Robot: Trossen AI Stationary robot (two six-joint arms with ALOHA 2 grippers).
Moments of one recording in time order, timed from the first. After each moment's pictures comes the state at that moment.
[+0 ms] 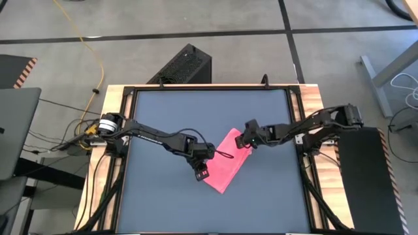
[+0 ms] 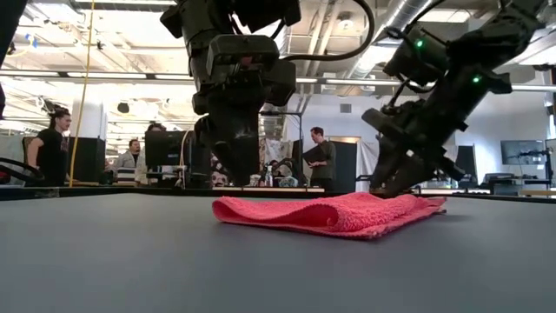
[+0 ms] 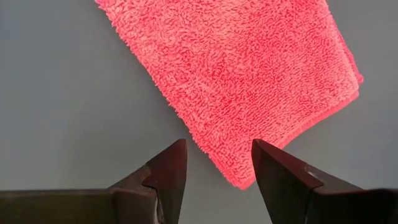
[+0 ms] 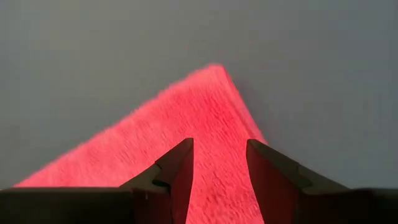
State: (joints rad) left arm -0.13 1.87 1.27 -0.50 0.09 -0.53; right arm -0.03 1.41 0.53 -0.02 0.32 1.04
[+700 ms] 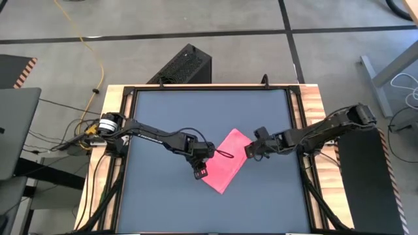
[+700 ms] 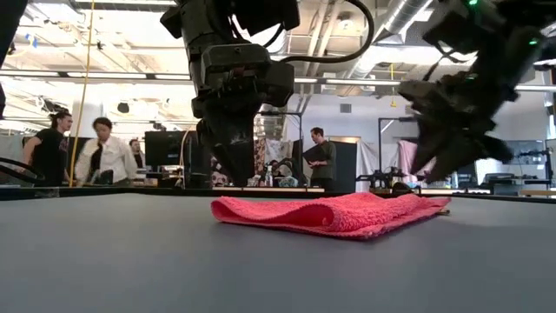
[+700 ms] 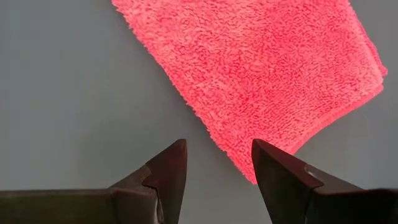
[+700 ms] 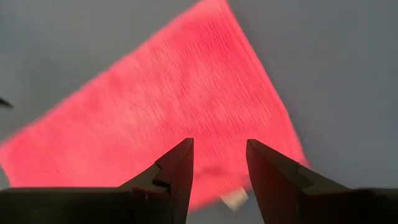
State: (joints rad) left arm -0.11 1.87 1.27 -0.52 0.06 -0.46; right arm 0.18 1.21 0.53 -0.35 0.36 1.27
